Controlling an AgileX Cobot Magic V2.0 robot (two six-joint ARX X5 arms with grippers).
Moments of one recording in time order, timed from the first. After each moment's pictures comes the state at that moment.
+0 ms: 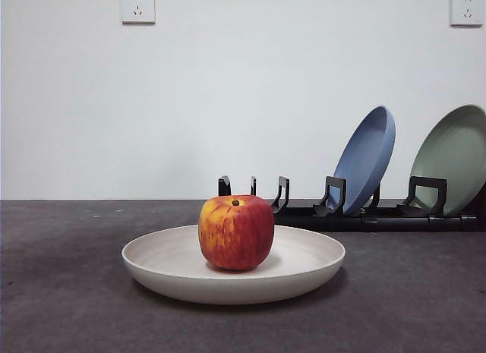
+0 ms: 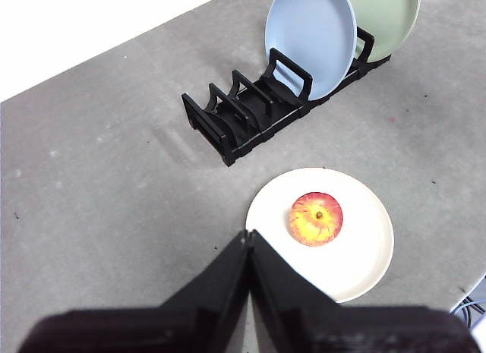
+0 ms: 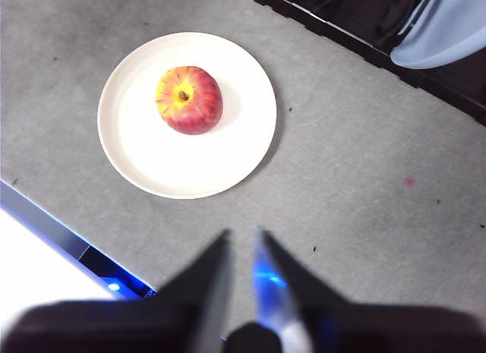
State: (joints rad) left arm -0.70 0.96 1.52 -1.14 -0.15 -0.01; right arm 0.75 1.06 1.36 -1.22 0.08 0.10
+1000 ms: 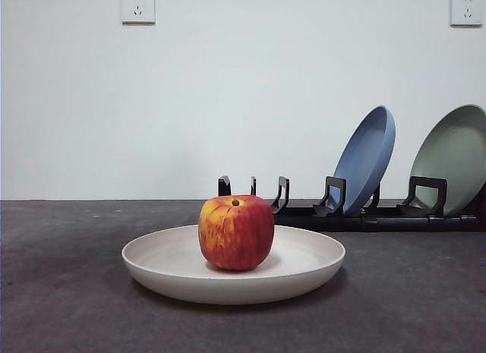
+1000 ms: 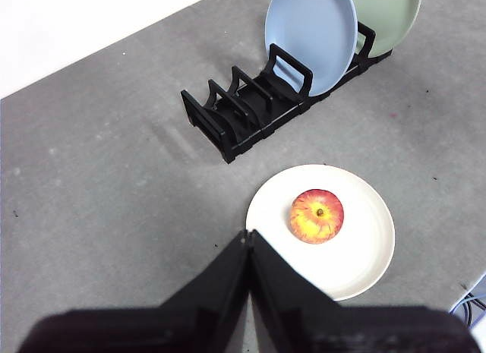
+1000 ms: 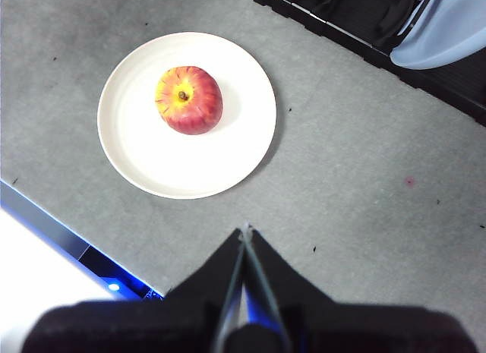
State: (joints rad) left arm -0.70 0.97 1.52 -1.14 -0.15 -0.01; right arm 0.75 1.06 1.36 -1.22 0.08 0.10
